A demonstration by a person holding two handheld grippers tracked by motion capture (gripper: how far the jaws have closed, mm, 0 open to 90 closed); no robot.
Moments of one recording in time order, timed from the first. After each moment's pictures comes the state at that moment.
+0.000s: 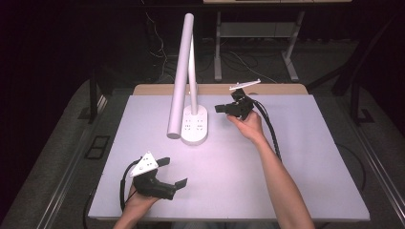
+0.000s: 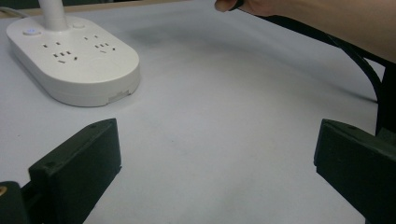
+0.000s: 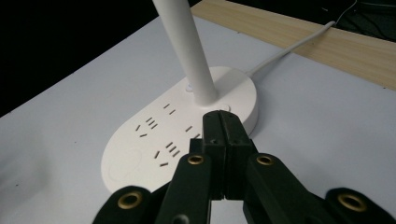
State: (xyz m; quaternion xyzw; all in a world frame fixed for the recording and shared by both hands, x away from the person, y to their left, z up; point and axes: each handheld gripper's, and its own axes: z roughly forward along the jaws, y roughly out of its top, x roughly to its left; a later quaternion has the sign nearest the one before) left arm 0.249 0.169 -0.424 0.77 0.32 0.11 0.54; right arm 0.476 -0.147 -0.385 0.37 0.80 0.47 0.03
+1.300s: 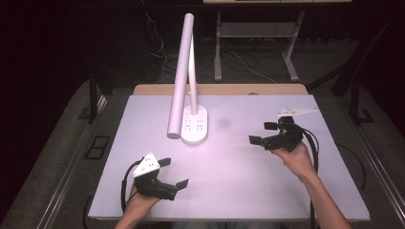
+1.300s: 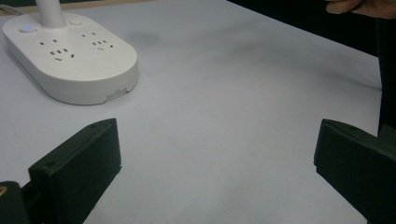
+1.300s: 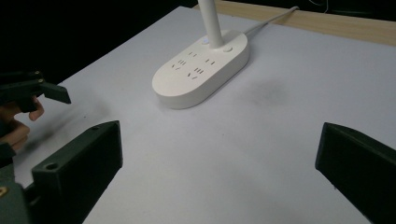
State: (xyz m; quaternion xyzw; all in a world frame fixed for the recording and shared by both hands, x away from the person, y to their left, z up) left arm 0.249 0.166 -0.425 0.78 0.32 0.11 0.53; right arm 0.344 -0.251 -0.365 0.39 0.77 0.49 0.05
